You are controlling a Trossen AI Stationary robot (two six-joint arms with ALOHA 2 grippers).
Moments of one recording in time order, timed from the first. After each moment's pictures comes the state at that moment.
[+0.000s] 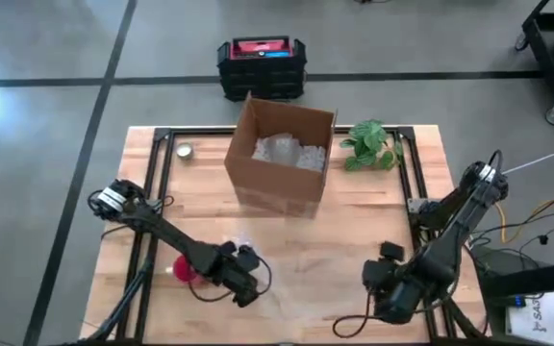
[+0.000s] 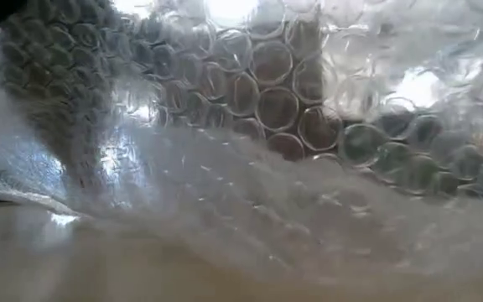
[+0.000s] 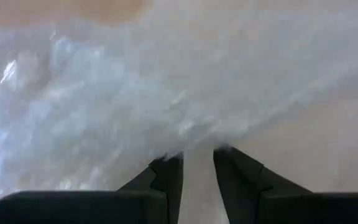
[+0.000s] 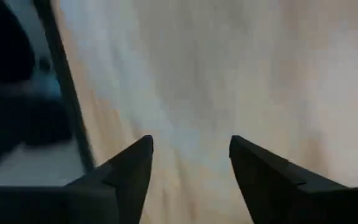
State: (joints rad) left arm -0.55 1.79 1.14 -0.52 -0.22 -1.02; right arm 0.83 1.60 1.38 -1.09 0.34 0.96
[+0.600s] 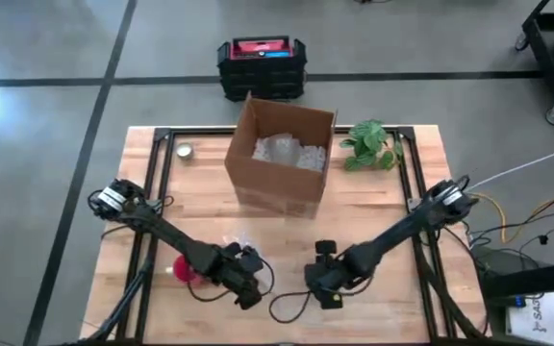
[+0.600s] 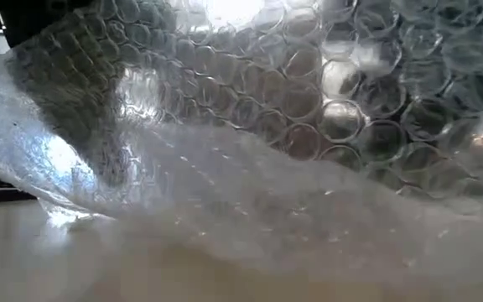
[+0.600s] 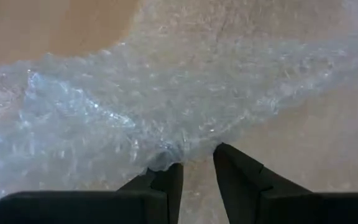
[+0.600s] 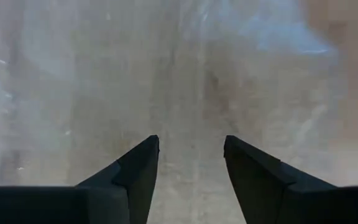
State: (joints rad) left arm -0.55 1.79 1.14 -0.48 -0.23 -0.98; right arm 0.53 1.96 1.23 -0.61 0.15 0.44
